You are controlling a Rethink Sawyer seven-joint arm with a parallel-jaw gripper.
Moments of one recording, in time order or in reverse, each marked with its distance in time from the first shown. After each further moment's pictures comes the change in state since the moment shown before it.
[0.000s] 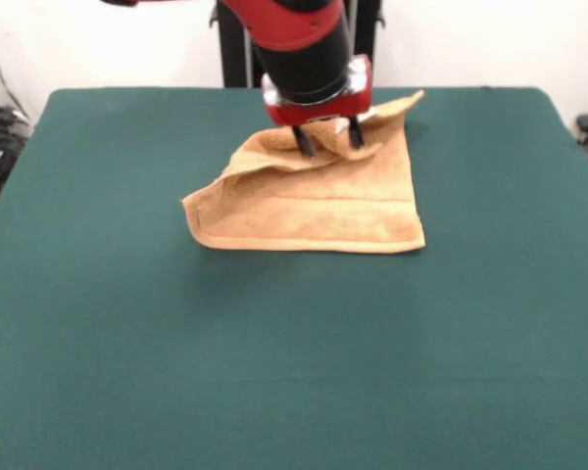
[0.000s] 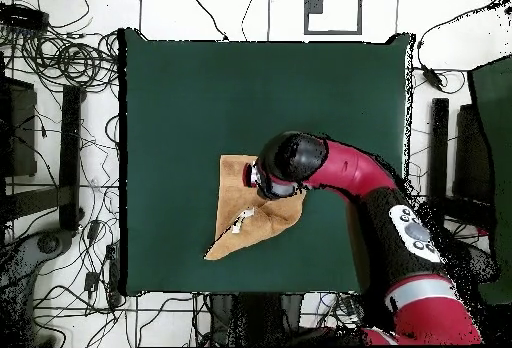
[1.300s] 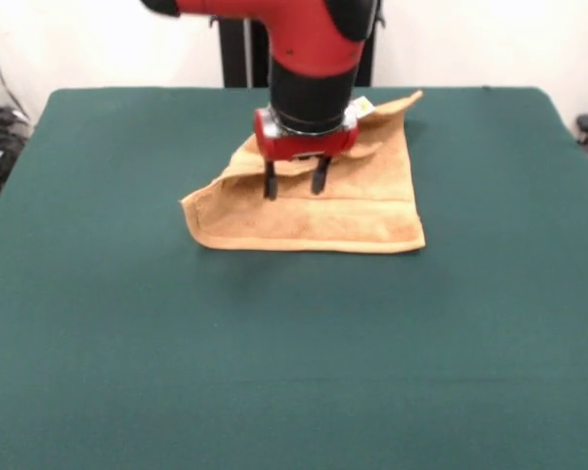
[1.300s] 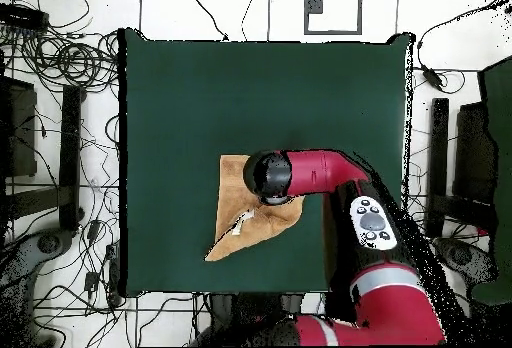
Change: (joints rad) arm 0.129 0.018 -0.103 -0.044 -0.324 -0.274 0.000
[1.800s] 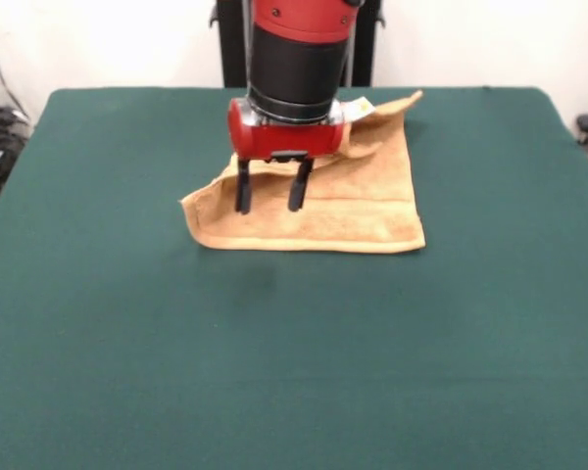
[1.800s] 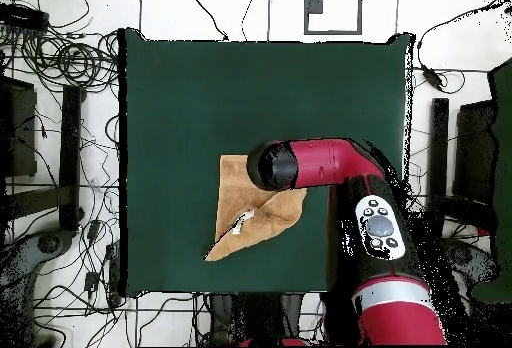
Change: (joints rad) arm 0.012 -0.050 -0.022 -0.063 -0.030 -0.080 0.000
